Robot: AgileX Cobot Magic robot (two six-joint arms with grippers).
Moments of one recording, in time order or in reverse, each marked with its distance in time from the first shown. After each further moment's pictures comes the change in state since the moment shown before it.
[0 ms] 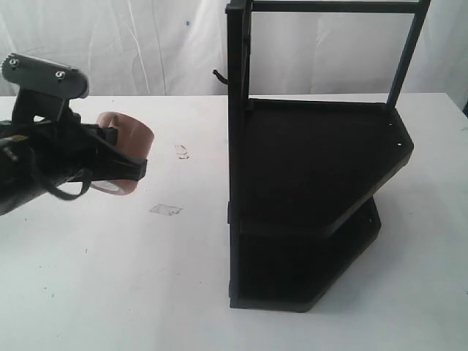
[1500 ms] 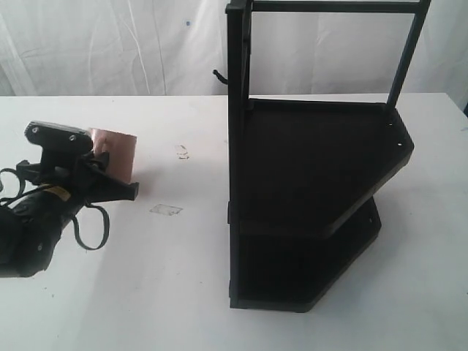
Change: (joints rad) left arm 0.232 0.563 0.037 0.709 -0.546 -0.724; right arm 0.000 0.000 0.000 0.000 0.000 0.006
